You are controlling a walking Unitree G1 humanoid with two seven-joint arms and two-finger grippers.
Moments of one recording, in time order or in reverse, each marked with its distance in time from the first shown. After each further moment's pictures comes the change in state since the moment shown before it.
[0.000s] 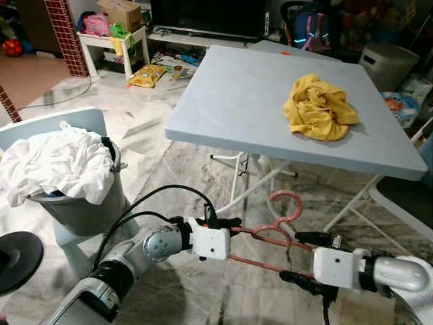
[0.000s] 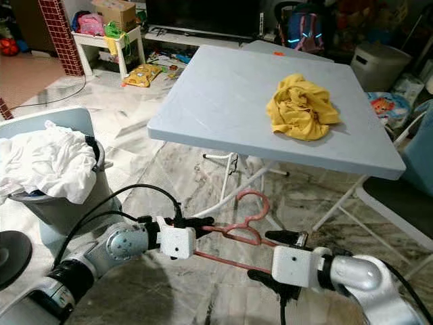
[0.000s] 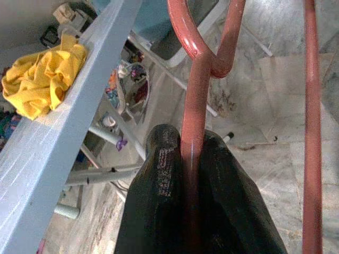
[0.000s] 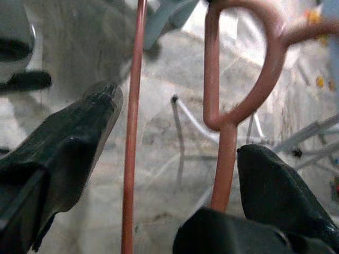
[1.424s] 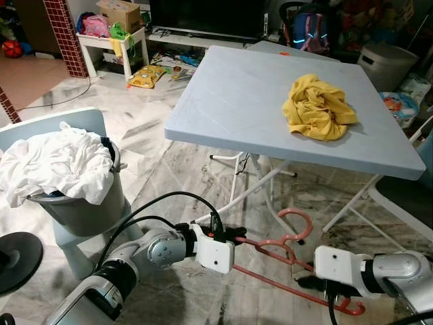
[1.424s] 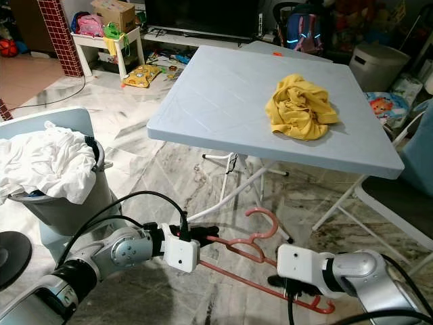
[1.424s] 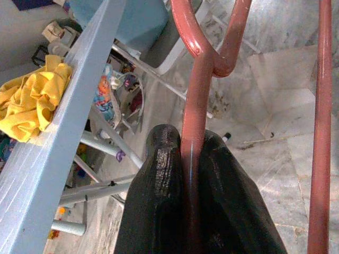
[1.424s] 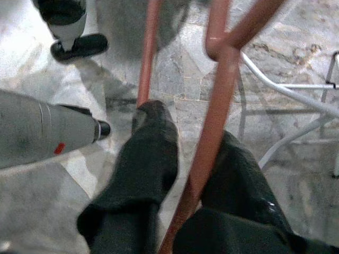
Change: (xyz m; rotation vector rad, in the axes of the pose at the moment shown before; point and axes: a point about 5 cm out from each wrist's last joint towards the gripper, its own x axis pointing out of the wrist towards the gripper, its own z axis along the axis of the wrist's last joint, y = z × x) left arm 0.007 -0.013 0.003 0.075 -0.023 -0.046; right arm 0.000 -0.007 -0.021 0.226 0.221 0.107
